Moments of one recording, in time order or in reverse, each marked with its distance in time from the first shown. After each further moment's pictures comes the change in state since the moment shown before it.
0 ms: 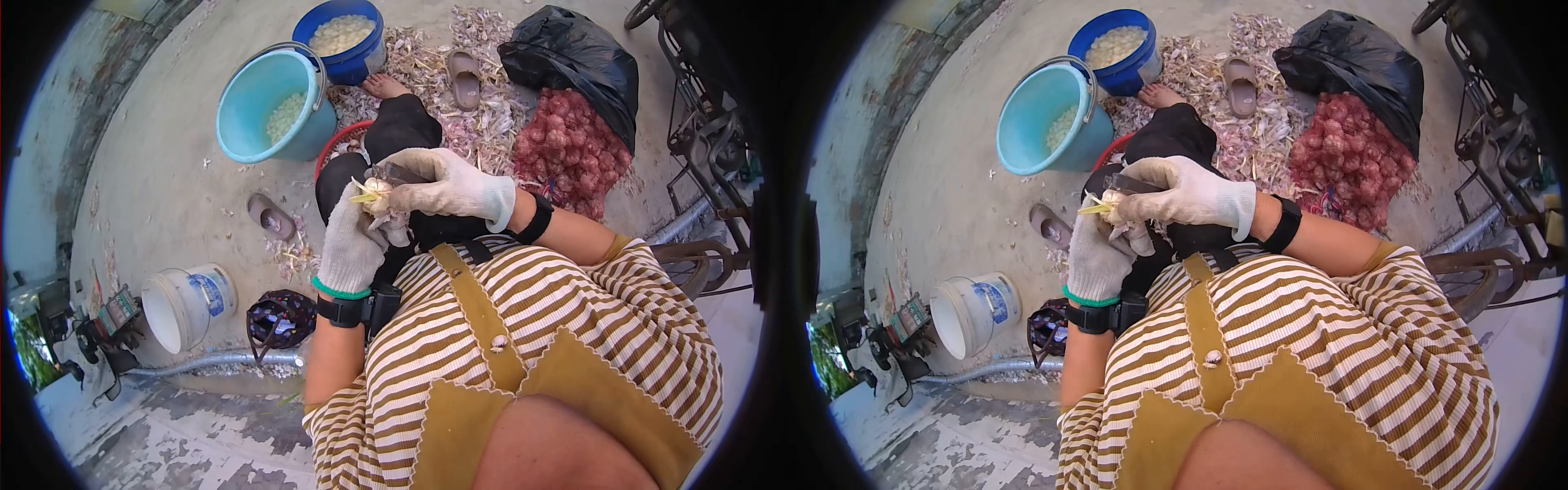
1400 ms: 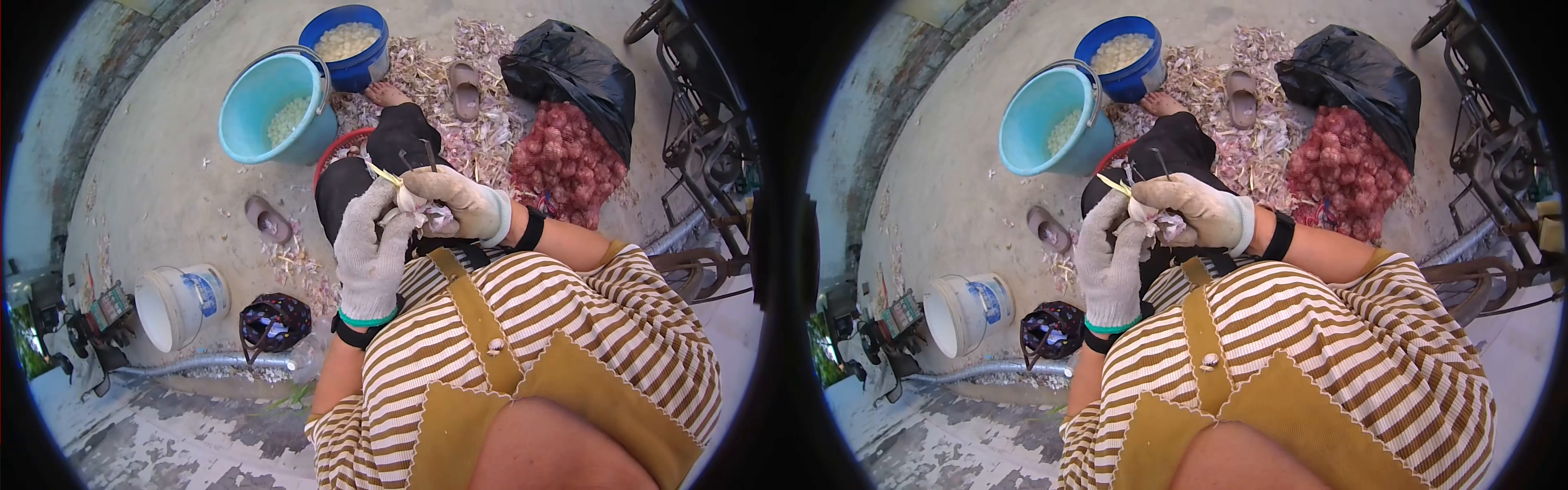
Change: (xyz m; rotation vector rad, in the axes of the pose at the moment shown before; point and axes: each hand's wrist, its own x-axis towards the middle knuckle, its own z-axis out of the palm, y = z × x) left_hand -0.026 -0.025 0.043 0.863 0.181 0.619; right_hand -0.018 -0.004 0.003 0.431 -0.176 0.138
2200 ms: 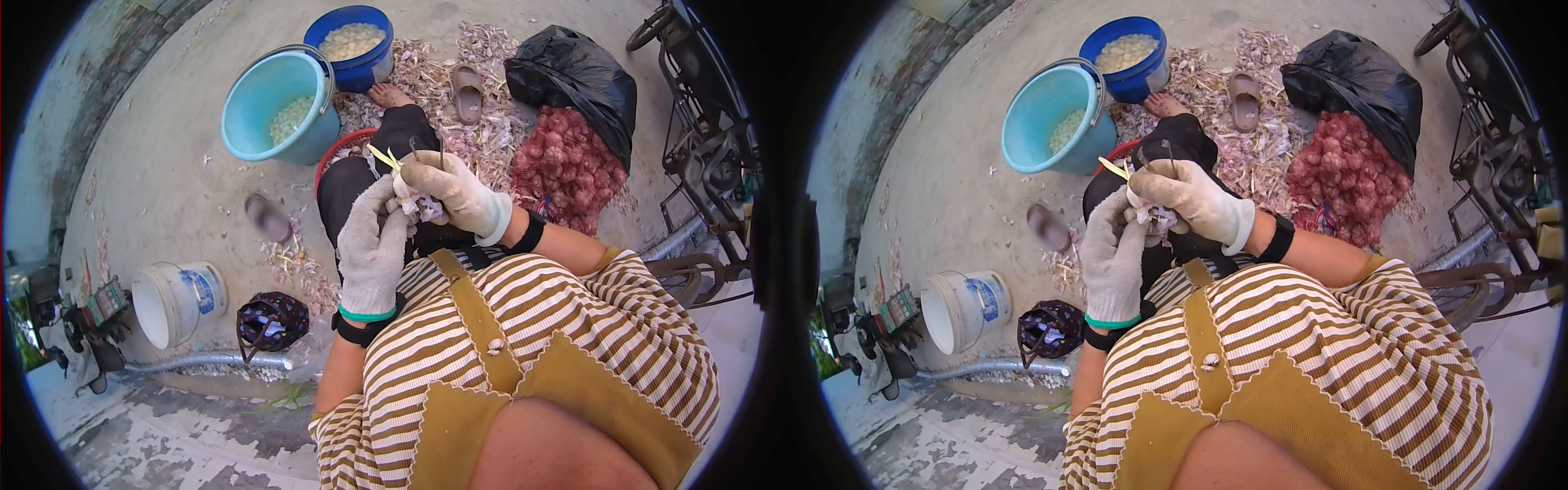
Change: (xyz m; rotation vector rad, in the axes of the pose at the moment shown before) left_hand 0.006 -0.007 -0.001 0.024 -0.061 -0.091; right_hand 0.012 0.001 0.008 -0.205 0.256 -0.161
